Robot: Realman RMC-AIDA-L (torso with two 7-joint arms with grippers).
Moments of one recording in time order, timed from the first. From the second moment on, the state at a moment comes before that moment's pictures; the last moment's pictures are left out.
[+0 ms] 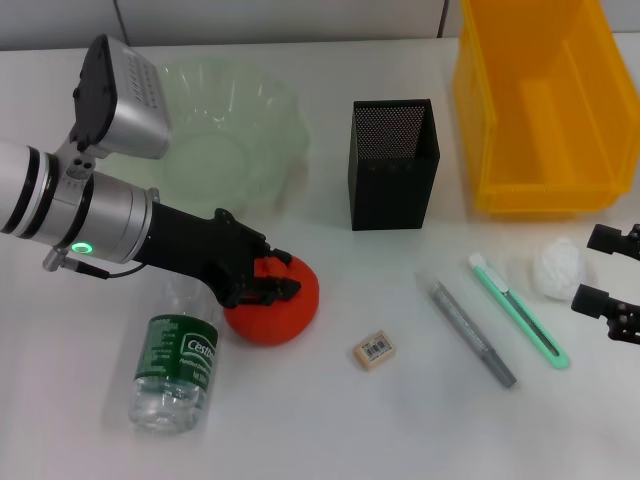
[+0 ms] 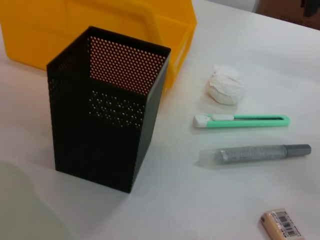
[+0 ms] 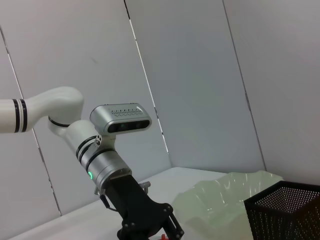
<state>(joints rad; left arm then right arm) -0.66 -2.07 1.10 0.77 2.20 1.43 -1.62 0.28 2.03 -0.36 -0.60 -2.03 -1.93 1.14</state>
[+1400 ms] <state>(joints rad) -0.64 -2.07 0.69 0.79 2.01 1.21 -1.65 0.36 2.04 -0.41 -0.84 -2.14 -1.85 1.51</state>
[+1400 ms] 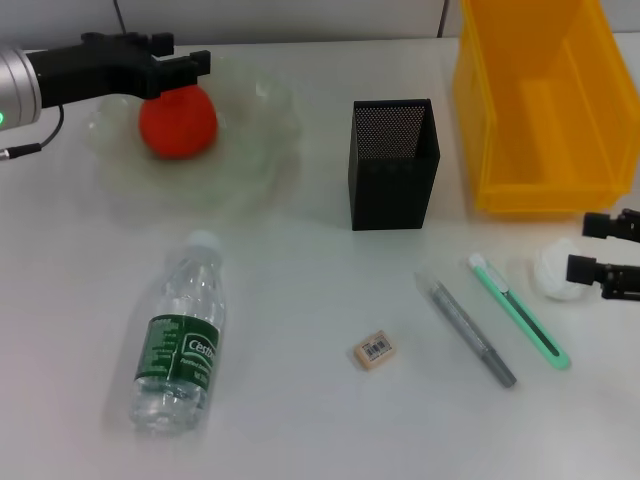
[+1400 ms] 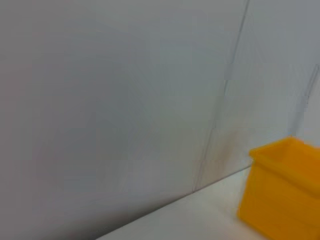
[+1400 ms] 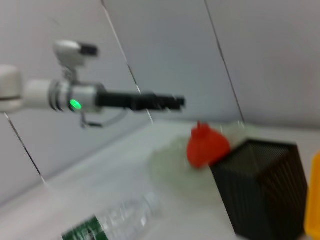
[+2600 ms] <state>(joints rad) -0.44 -2.02 0.76 0.79 1.94 1.91 -1.42 0.65 2.08 -1.07 -1.18 -2.77 -1.63 2.29</state>
